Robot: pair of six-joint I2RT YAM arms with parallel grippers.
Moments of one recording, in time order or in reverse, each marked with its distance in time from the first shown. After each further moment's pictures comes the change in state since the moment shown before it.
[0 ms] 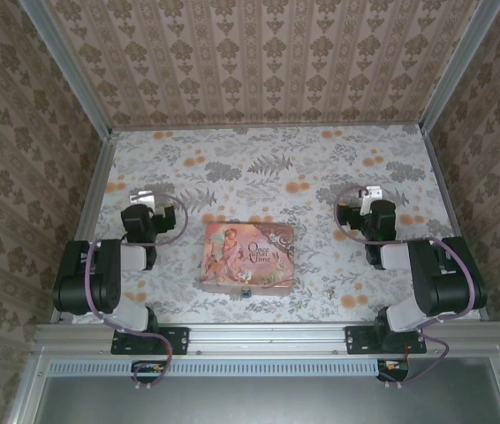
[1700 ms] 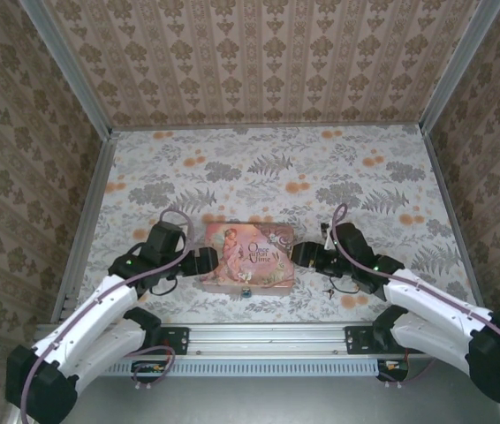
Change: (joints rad) left arm -0.535 -0.722 0.164 -1.366 0.316 -0.628; right arm 0.594 -0.557 0.043 -0.872 -0.286 0.895
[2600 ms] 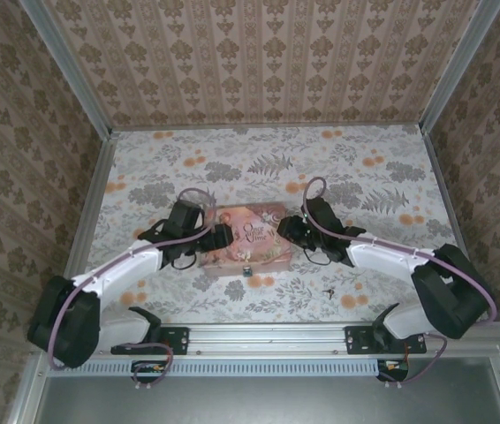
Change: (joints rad) left arm 0.019 0.433 0.108 0.343 -0.008 -0.045; right arm -0.008 0.470 0.267 0.194 0.132 0.102
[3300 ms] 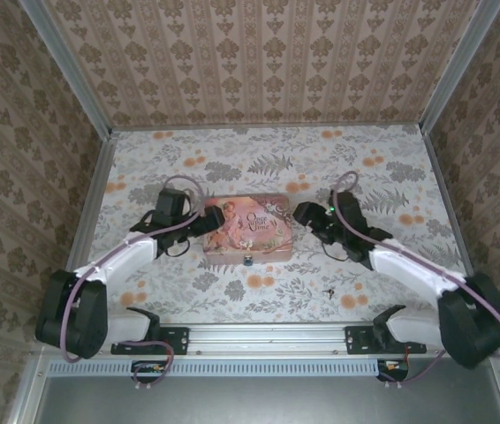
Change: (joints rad) left arm 0.179 0.013 0.021 0.094 0.056 0.005; right arm -0.174 -0.276 -0.077 -0.095 -0.022 0.014
